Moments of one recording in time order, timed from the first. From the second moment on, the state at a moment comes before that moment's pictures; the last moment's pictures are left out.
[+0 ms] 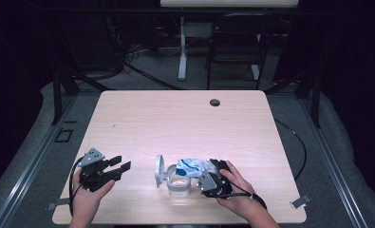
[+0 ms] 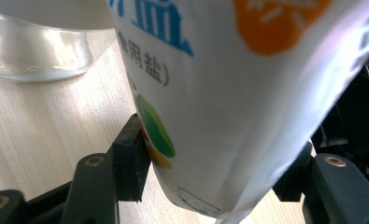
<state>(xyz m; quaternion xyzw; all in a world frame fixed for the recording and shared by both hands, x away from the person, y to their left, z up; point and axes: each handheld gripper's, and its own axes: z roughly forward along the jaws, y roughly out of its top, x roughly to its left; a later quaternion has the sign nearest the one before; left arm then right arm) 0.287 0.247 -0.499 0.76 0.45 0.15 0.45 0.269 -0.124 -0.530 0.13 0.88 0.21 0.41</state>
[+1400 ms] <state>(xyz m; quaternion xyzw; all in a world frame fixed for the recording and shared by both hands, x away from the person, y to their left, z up) 0.288 0.249 -0.501 0.76 0.45 0.15 0.45 0.269 -0.122 -0.526 0.07 0.88 0.16 0.45</state>
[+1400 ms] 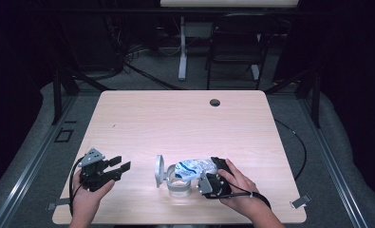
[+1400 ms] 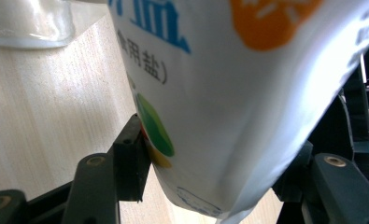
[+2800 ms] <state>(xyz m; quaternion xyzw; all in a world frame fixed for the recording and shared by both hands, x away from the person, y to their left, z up) 0.289 0.251 -0.503 0.75 0.46 0.15 0.45 0.269 -0.119 -0.515 0.01 0.87 0.09 0.48</state>
